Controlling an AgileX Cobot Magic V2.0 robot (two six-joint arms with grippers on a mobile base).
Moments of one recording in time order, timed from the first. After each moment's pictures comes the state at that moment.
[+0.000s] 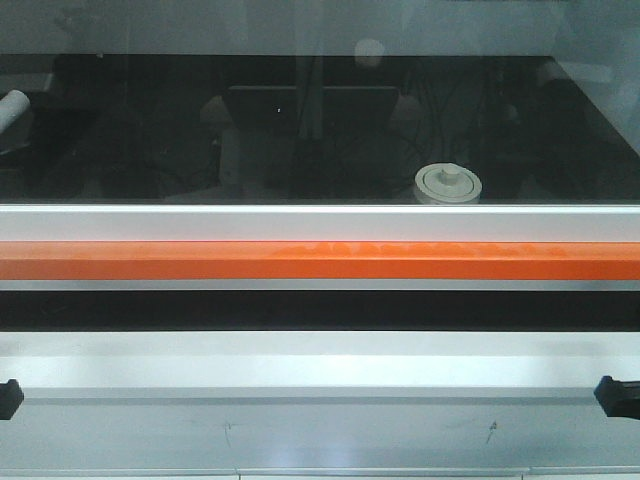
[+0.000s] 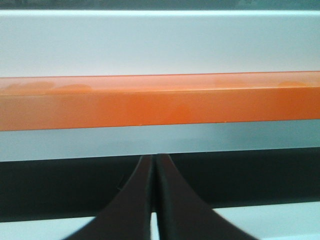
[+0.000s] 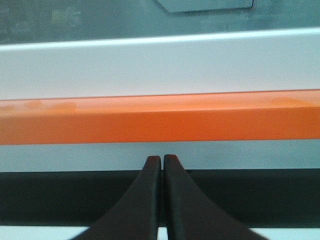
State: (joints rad) left arm -0.07 0.69 -0.15 0.03 -0.25 -0.11; right arm 0.03 0.62 -0.15 -0.02 -0.27 0.07
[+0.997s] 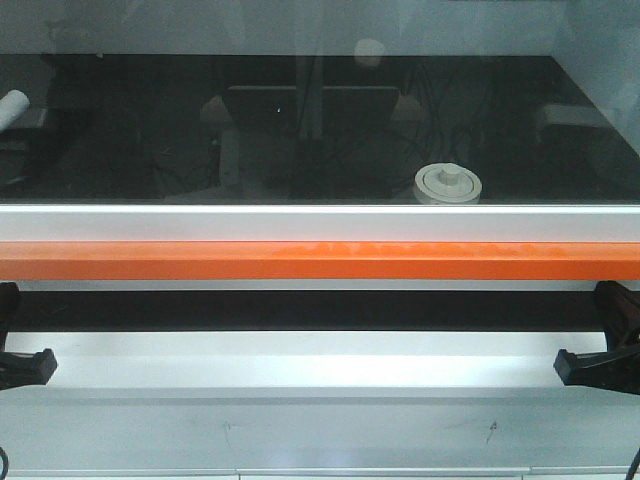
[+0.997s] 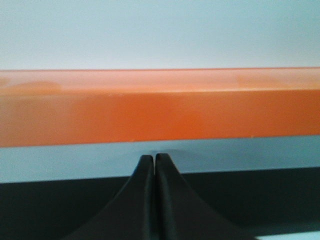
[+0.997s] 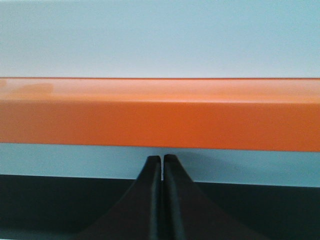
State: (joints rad) left arm -0.07 1.00 -0.15 0.03 -0.59 -0.11; right arm 0.03 0.98 -0.15 -0.06 -0.61 0.07
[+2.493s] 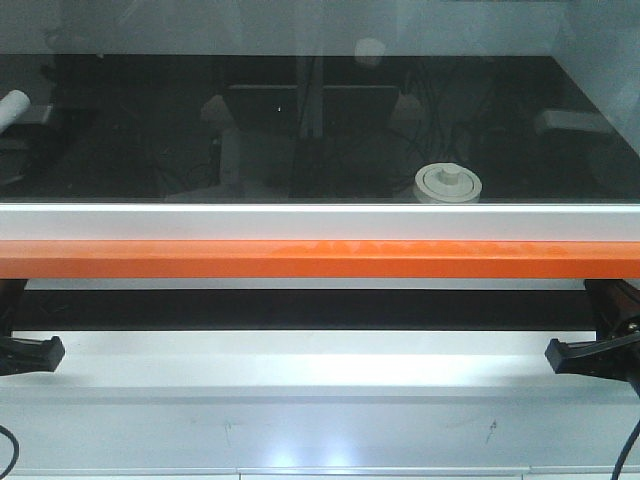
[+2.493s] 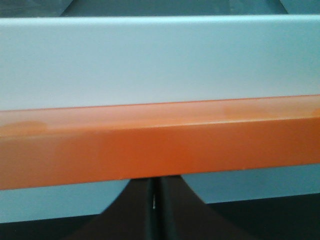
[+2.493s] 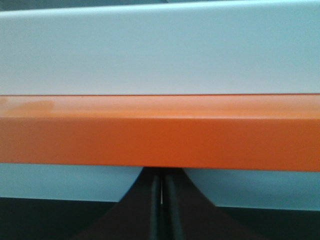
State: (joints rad) left arm -0.07 1.08 -0.15 0.04 -0.76 -0.09; right arm 0.03 1.14 -0.13 -0.06 -0.88 0.07
